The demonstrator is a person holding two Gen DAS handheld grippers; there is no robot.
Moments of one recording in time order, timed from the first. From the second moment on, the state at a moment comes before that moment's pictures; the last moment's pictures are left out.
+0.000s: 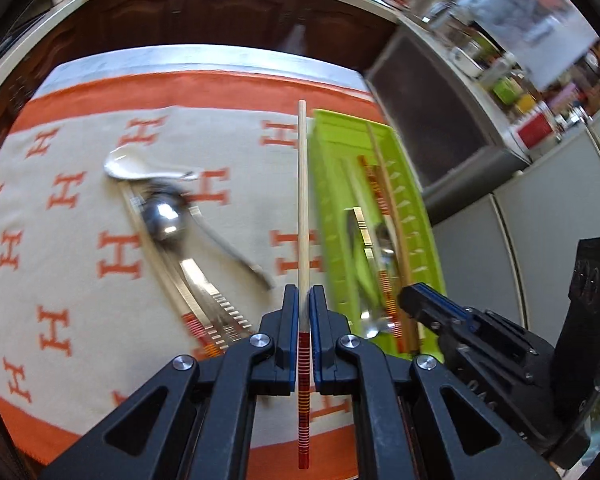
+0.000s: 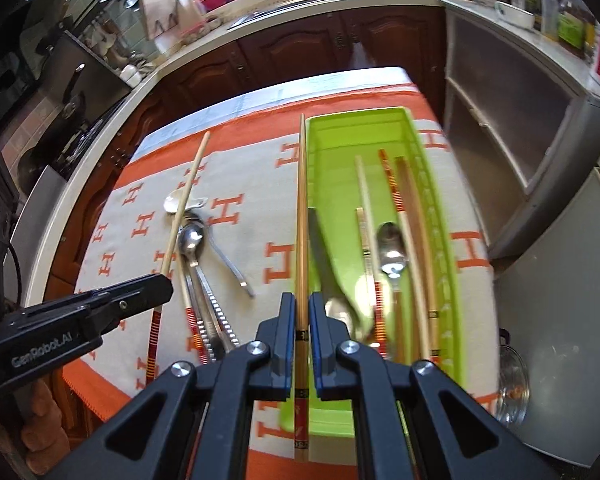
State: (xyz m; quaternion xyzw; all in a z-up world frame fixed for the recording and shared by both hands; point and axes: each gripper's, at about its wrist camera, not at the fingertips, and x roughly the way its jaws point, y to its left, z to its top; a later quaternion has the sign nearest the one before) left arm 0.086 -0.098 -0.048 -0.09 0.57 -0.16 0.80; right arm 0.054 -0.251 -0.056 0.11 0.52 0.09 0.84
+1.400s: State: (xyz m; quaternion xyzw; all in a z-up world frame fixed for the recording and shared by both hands) left arm 0.089 -0.039 -0.069 -0.08 0.54 -0.08 0.83; right arm 0.059 -0.225 -0.064 0.08 0.54 0.09 0.83
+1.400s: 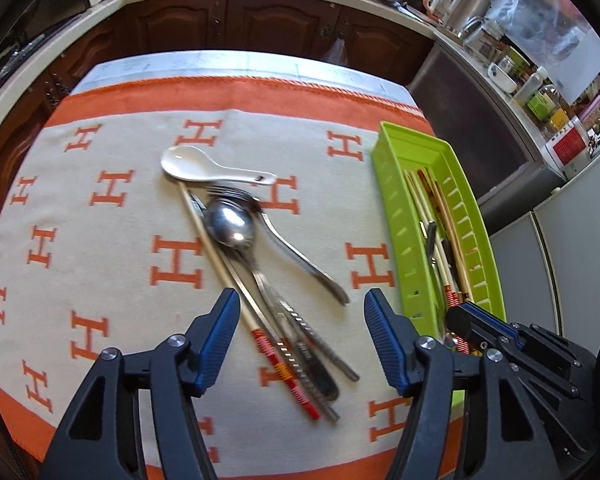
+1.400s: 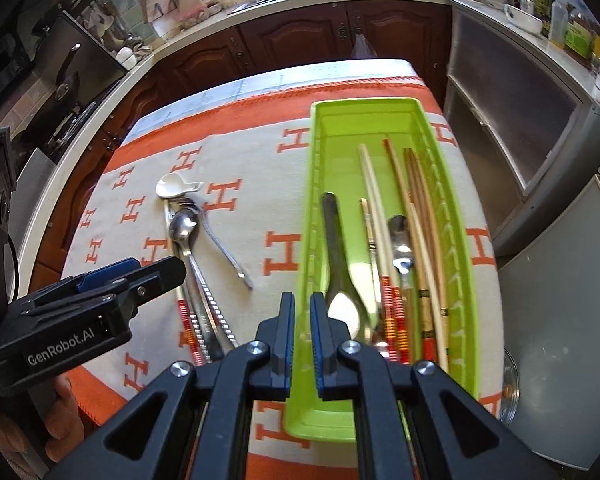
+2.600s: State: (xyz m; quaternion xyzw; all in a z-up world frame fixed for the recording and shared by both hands) left arm 0.058 0.103 -0.116 -0.14 0.54 0.03 0.83; right arm 0.085 -0.071 -0.128 -0.06 0.58 0.21 0.79
